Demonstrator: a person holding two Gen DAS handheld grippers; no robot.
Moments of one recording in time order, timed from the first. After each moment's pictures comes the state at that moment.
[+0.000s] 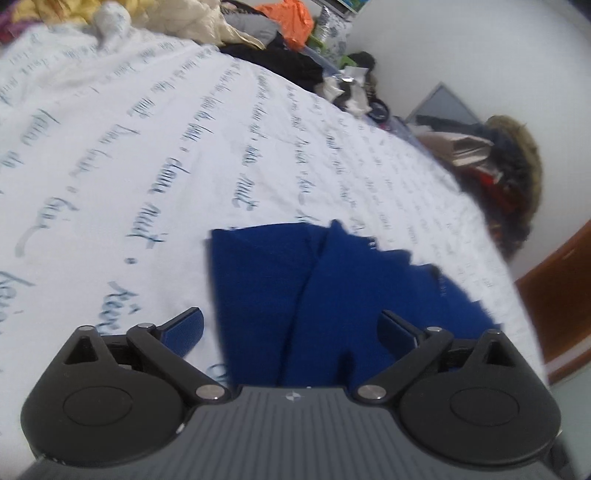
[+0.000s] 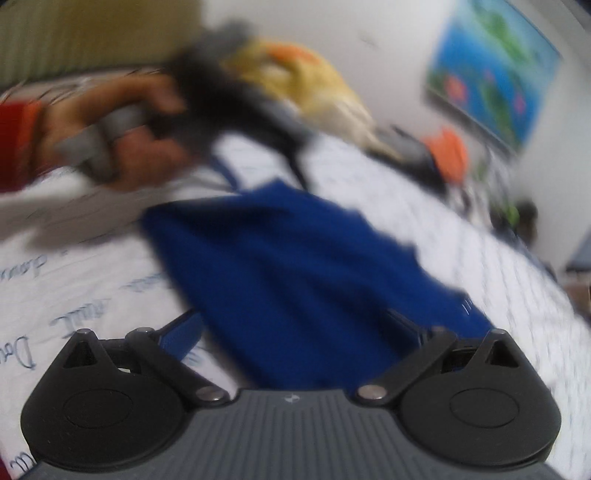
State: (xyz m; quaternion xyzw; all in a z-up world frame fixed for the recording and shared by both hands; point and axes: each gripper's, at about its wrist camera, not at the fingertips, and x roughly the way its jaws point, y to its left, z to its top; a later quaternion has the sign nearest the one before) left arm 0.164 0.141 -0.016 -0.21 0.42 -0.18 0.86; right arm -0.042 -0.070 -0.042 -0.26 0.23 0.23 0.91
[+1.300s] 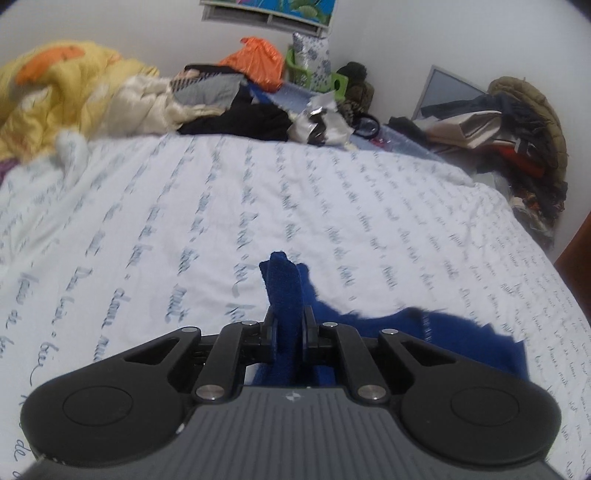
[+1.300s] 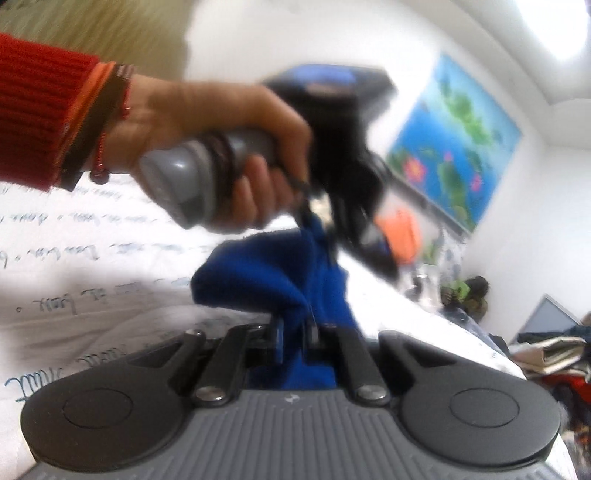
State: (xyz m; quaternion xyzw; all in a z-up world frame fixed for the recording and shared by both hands) left arm 0.175 0.018 0.082 -0.04 0.37 -0.11 0.92; right arm -0.054 -0.065 -0.021 -0.26 0.08 0.17 0.95
